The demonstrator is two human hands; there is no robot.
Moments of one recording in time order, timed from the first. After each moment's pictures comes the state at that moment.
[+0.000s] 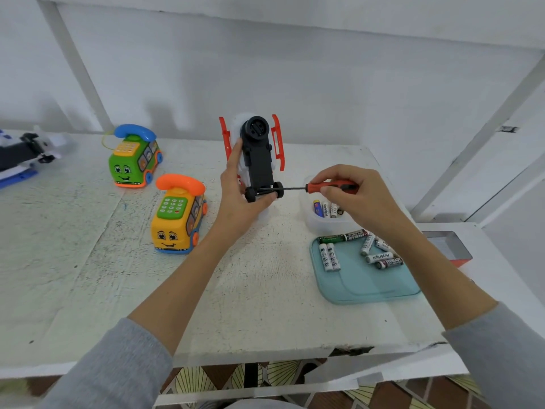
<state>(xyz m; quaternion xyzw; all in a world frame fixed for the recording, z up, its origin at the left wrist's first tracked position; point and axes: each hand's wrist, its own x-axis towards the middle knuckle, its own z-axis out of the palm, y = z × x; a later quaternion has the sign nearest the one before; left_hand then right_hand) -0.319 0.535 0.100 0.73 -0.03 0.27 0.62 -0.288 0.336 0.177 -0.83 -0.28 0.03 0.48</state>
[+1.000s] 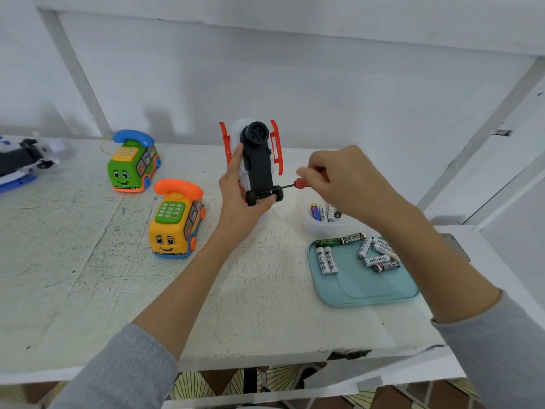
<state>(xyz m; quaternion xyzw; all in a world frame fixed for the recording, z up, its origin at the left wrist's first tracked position) -0.312 0.532 0.091 0.75 0.01 0.29 0.60 -0.292 0.364 0.217 -0.91 -0.36 -0.07 0.19</state>
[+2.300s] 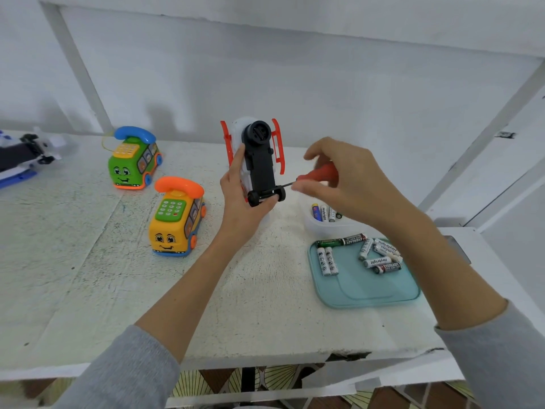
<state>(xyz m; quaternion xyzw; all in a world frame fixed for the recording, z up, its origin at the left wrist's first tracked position) -0.307 0.529 0.082 0.74 0.02 0.32 0.59 -0.296 0.359 0.215 -0.87 -0.38 -0.05 0.30</state>
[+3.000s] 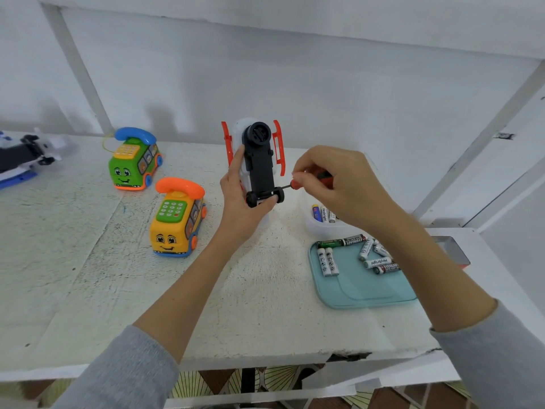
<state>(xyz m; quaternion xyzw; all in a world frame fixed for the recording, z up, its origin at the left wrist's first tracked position) -0.307 0.534 0.079 0.74 0.02 0.29 0.60 -0.297 0.365 0.208 -0.83 -0.44 -0.11 0.33</state>
